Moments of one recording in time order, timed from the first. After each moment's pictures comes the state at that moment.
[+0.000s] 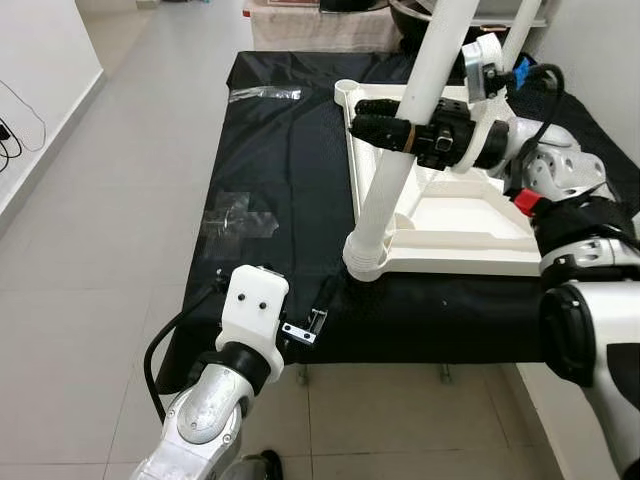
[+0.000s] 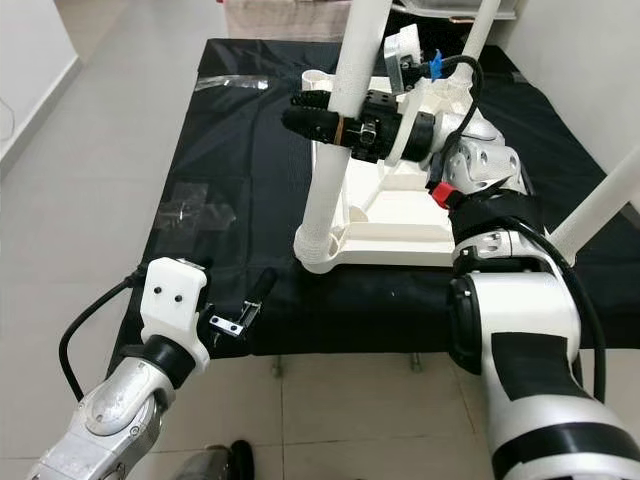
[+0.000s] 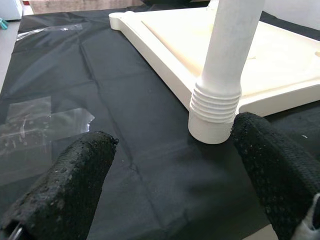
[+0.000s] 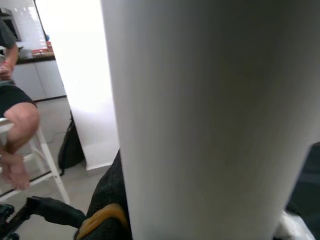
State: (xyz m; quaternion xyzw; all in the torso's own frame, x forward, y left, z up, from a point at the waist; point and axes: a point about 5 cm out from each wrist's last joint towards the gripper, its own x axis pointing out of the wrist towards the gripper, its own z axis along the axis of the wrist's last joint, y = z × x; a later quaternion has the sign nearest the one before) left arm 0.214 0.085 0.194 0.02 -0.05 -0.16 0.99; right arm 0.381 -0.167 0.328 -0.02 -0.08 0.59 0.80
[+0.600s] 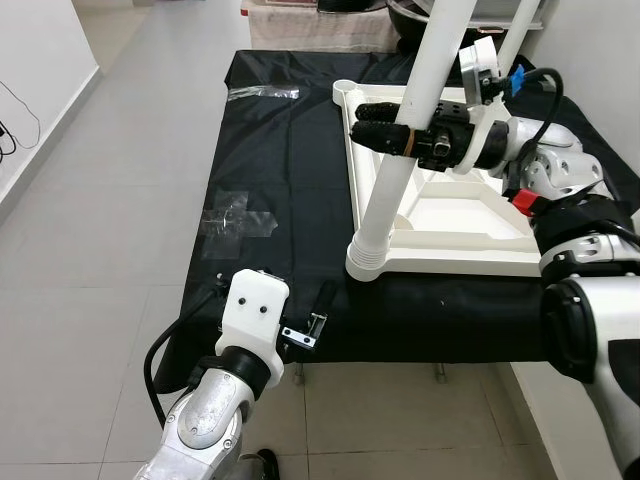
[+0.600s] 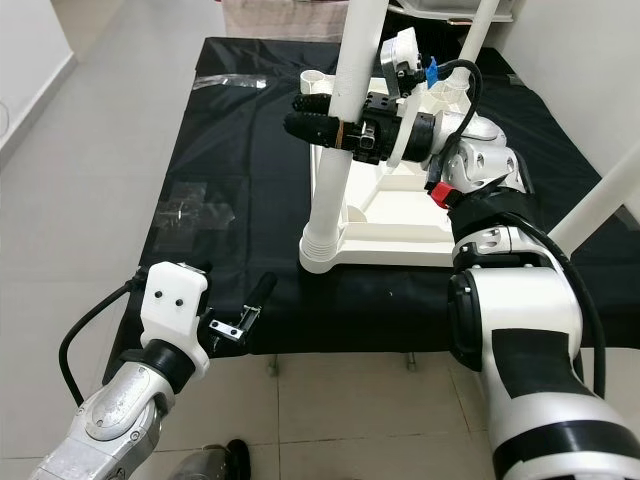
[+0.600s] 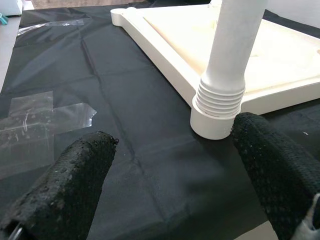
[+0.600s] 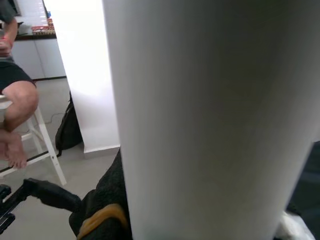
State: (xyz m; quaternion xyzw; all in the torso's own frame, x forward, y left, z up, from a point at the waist) left arm 0.212 0.085 0.193 0.02 -0.04 -0.15 0.99; right arm 0.381 -0.165 0.326 -0.06 -0.08 0.61 0.79
